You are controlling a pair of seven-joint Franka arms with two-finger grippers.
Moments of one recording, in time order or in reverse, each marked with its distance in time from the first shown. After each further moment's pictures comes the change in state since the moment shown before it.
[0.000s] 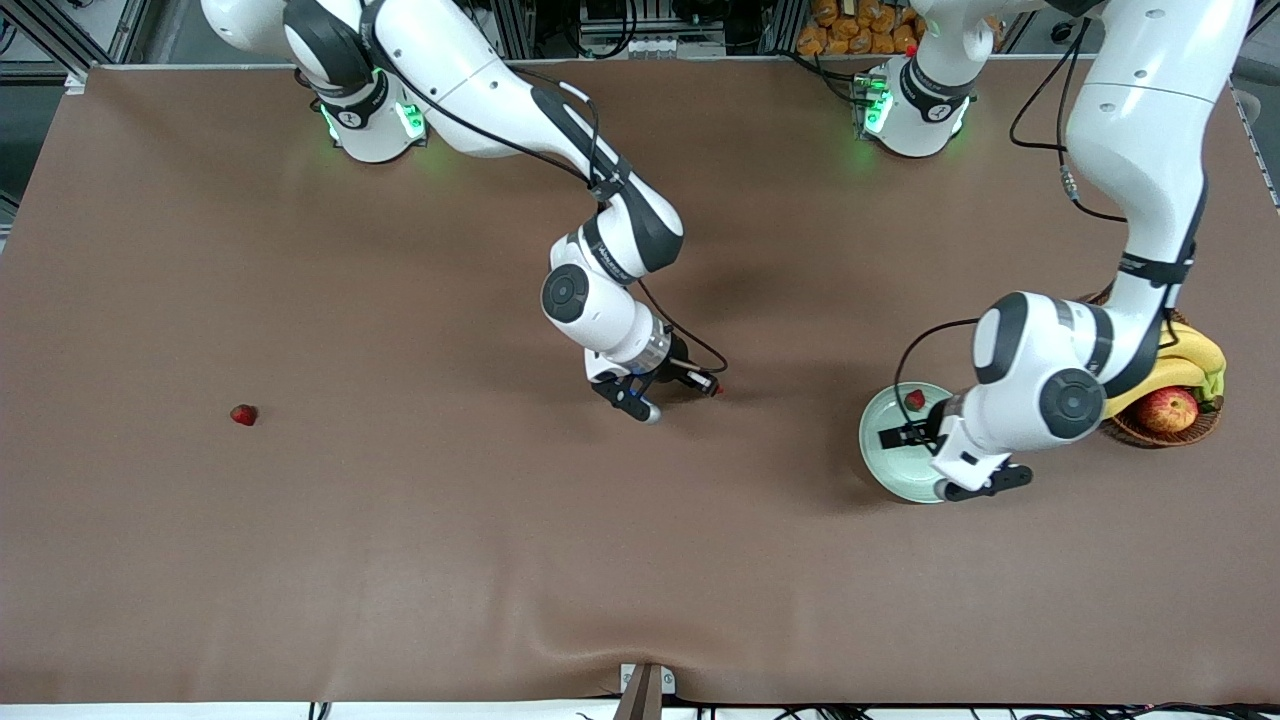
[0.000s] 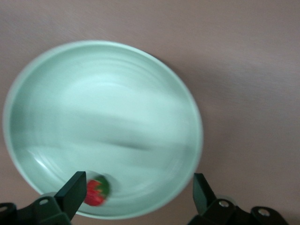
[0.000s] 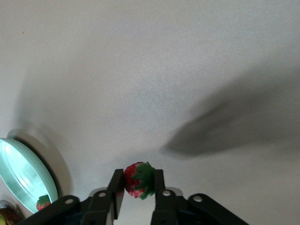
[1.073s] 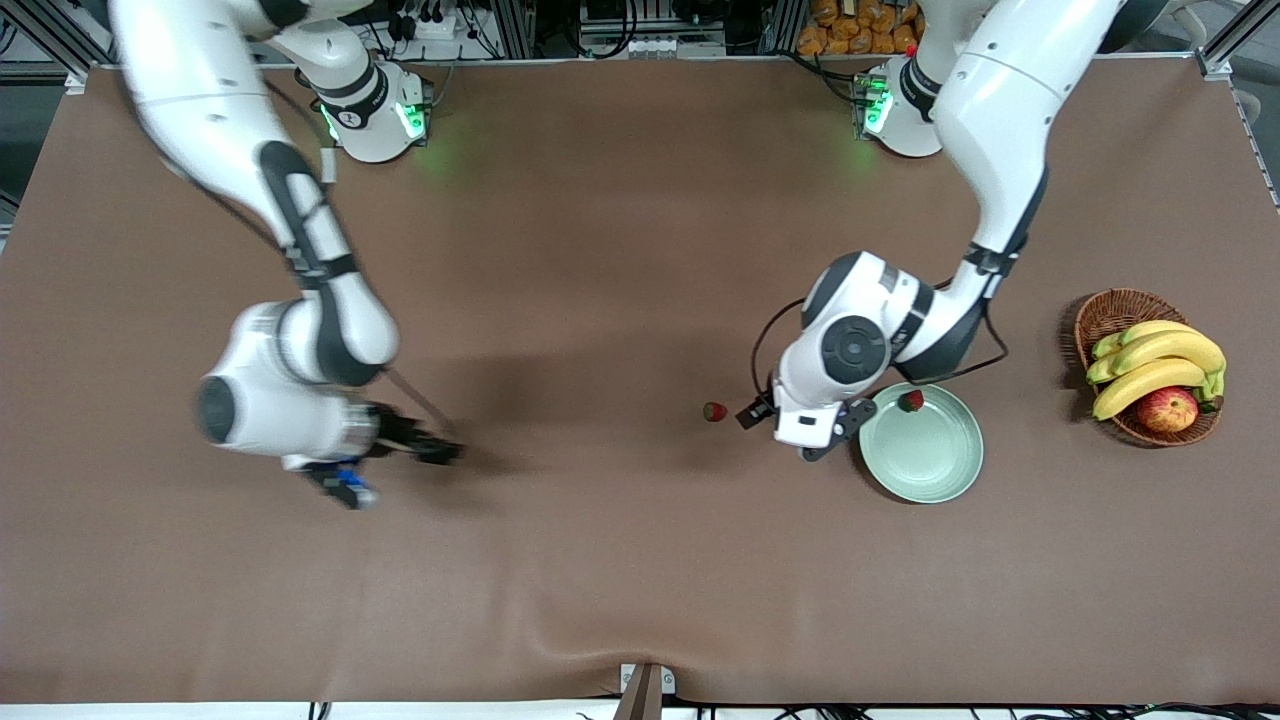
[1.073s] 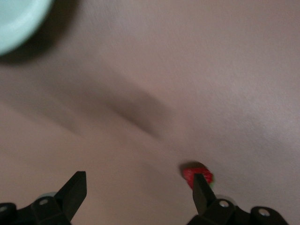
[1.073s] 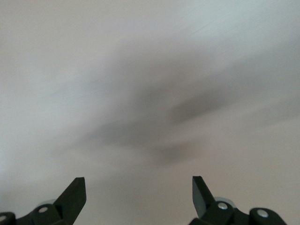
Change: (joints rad) left arm -0.324 0.050 -0.003 0.071 -0.016 0.016 -0.733; right arm -0.651 -0.318 -0.032 -0.289 -0.434 -0.542 -0.552
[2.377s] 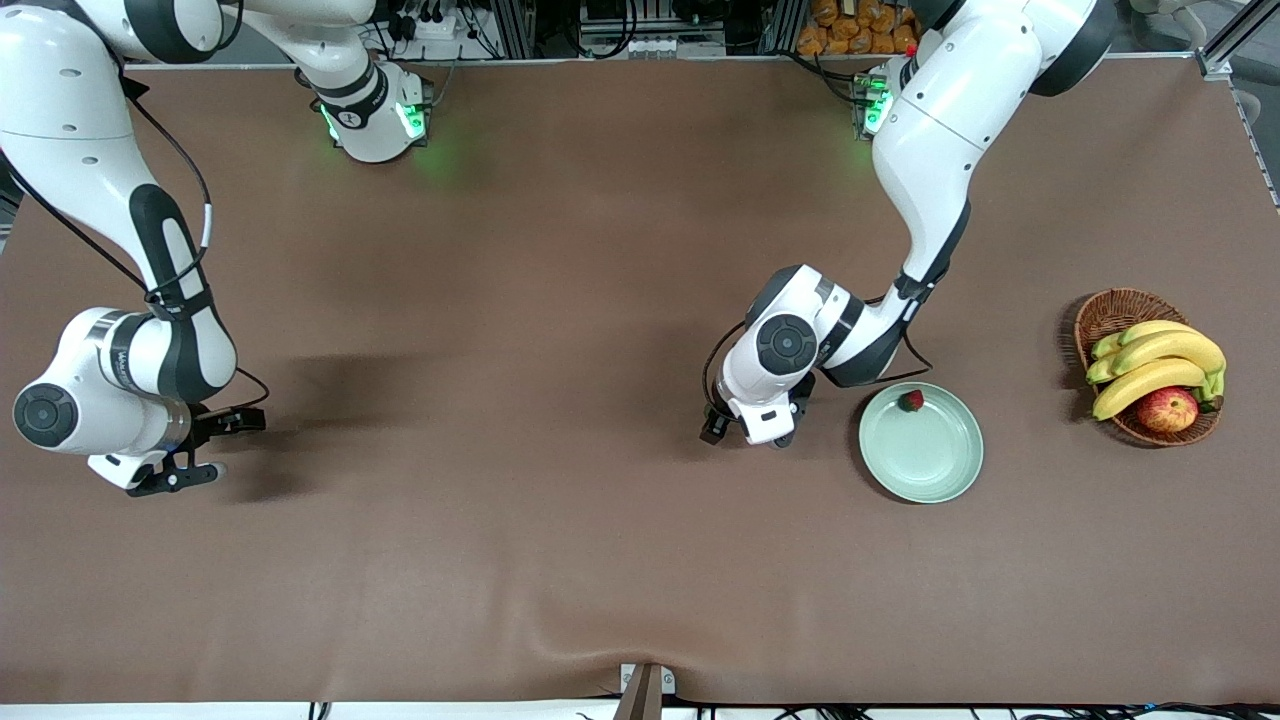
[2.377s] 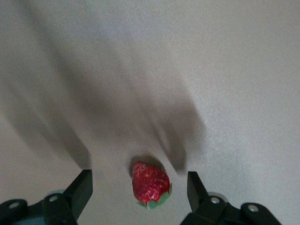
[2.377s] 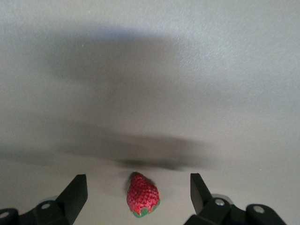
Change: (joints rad) left arm -0.095 0.125 0.032 0.022 0.009 0.206 -0.492; right arm -0.302 0.079 -0.022 -0.047 -0.359 0.090 -0.704
